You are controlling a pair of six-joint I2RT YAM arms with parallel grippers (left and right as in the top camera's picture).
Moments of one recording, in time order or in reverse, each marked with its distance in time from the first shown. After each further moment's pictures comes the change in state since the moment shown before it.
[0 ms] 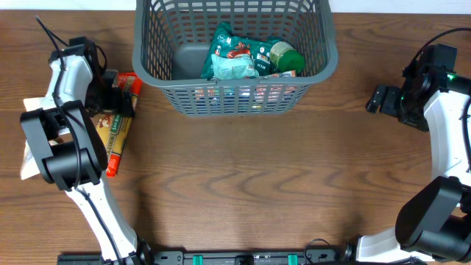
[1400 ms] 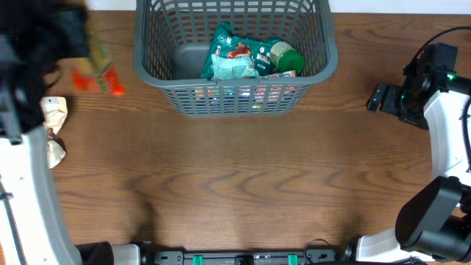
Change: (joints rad) left arm -0.207 -0.716 0.428 -0.053 0.145 -0.193; right arm 0.000 0.000 0.000 0.023 0.000 0.000
